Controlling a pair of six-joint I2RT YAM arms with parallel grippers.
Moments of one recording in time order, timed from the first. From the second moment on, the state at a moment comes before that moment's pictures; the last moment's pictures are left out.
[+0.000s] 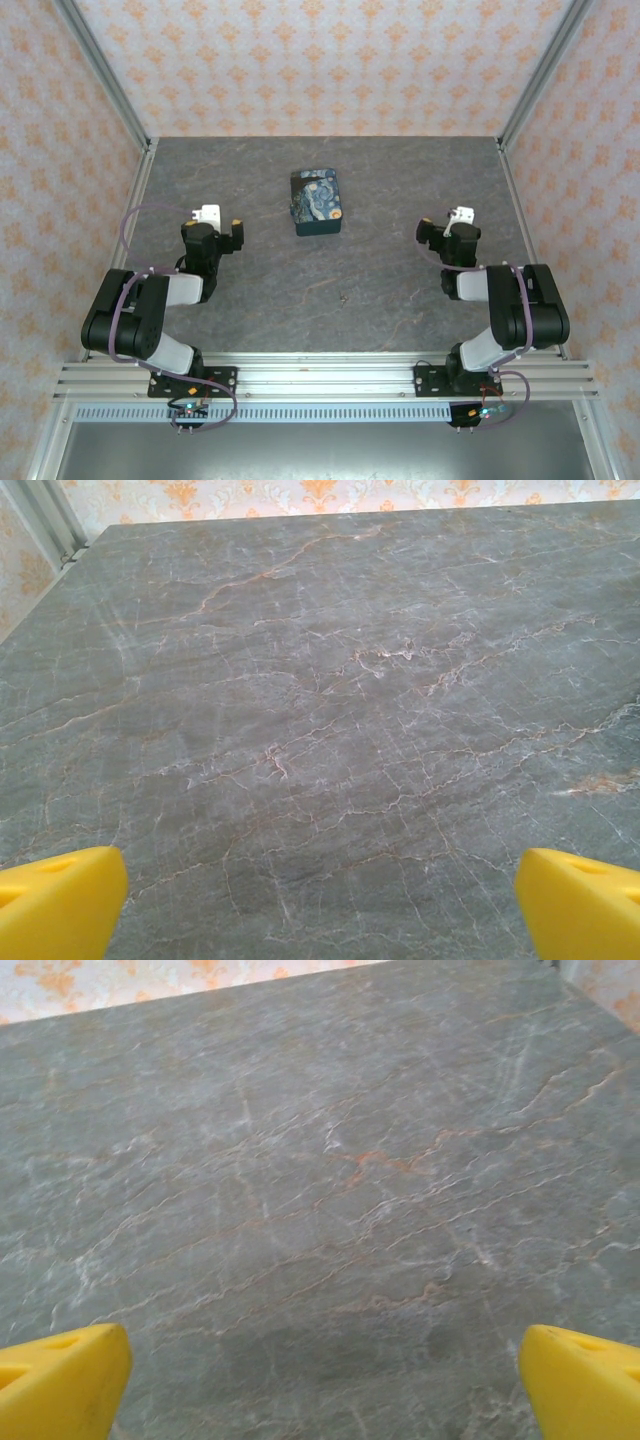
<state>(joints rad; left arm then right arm) -0.06 1.49 0.39 0.68 -0.22 -0.02 0.01 1.53 0.38 0.73 0.11 0.15</state>
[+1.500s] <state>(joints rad) -0.25 2.41 2.15 -0.66 0.40 -0.31 0.44 1.18 0.58 -0.08 -0.11 0.97</state>
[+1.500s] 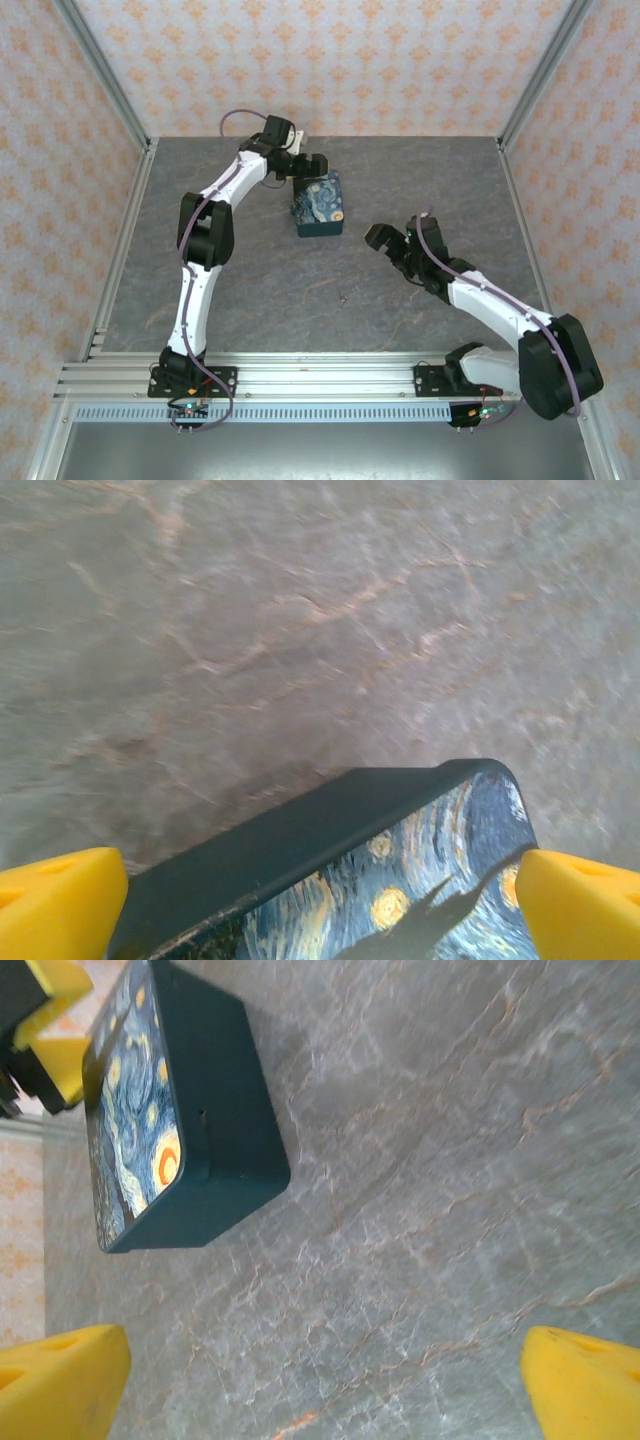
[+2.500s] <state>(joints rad) -0.25 2.13 1.78 -0.44 0.54 -0.40 0.64 1.54 0.72 0.25 -0.12 1.20</state>
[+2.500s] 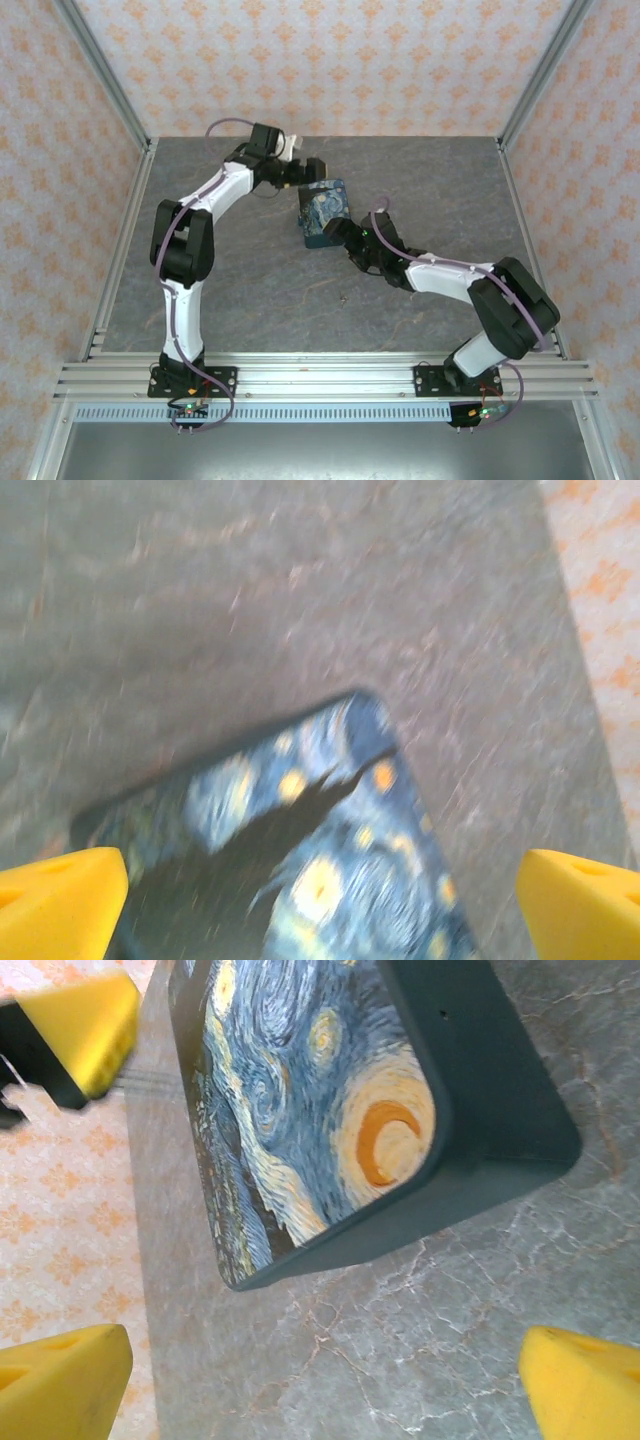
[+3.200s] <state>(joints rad) -0.25 2.39 2.11 -0.63 0.66 -0.35 0.64 1.68 0.89 0.25 -0.12 1.26</state>
